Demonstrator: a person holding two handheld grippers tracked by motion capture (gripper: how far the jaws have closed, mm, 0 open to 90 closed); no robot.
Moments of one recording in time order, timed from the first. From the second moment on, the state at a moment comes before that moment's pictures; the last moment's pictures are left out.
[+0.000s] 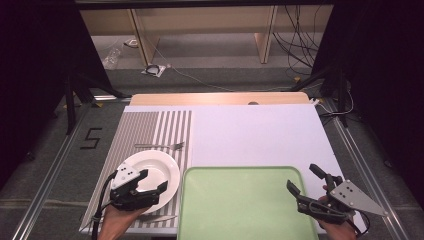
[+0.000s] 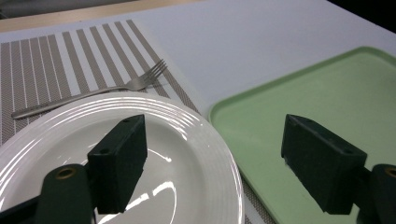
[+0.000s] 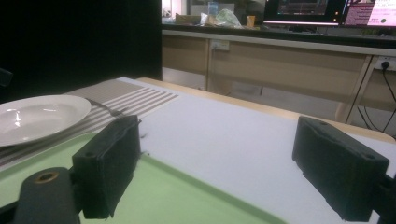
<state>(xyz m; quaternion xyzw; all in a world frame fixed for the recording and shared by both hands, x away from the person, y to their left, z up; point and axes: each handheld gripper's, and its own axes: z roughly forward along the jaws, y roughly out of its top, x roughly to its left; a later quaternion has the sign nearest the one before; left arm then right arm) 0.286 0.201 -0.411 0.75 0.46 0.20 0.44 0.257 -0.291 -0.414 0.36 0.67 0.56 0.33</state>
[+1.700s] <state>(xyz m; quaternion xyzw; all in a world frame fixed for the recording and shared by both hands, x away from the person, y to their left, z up) 0.269 0.263 -0.416 0.87 0.43 0.12 0.23 0.257 -0.288 -0.416 0.36 0.67 0.57 0.31</state>
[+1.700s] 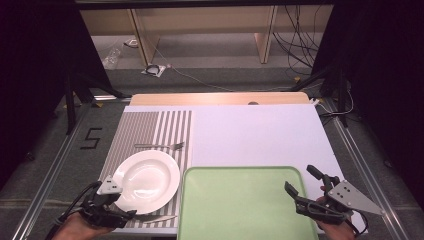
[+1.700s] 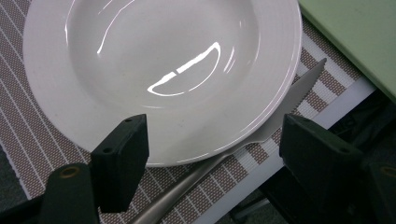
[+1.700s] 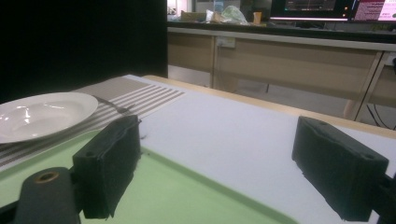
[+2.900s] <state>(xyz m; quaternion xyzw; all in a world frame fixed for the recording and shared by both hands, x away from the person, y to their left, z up) 0.280 0.282 -0.453 0.91 0.40 0.05 0.12 0.258 -0.287 -0.417 0.36 0.68 0.56 0.31</state>
